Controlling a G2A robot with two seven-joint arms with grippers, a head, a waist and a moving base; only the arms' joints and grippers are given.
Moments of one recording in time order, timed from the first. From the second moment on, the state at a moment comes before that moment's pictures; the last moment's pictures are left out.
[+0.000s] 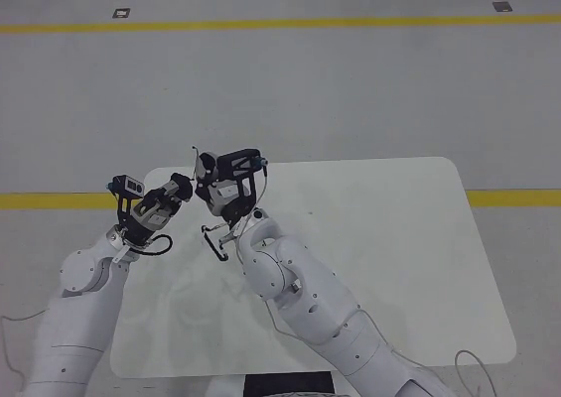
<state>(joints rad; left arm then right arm) 1.46 -1.13 -1.55 -1.45 -0.68 -0.34 -0.86 -1.20 -1.72 0.83 -1.47 -1.06 0.09 0.03</state>
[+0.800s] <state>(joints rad) 1.46 -1.13 -1.55 -1.45 -0.68 -0.34 -0.86 -1.19 -1.72 0.82 -1.43 -1.09 0.08 0.06</state>
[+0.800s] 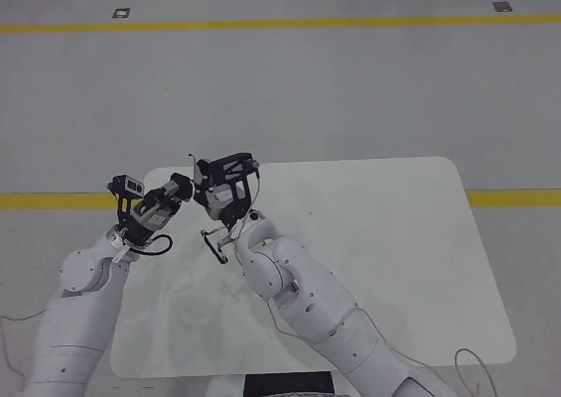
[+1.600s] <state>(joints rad) 1.46 -1.13 -1.55 -1.45 -0.68 -0.34 -0.86 -1.19 -1.72 0.83 -1.42 -1.10 0.08 0.06</state>
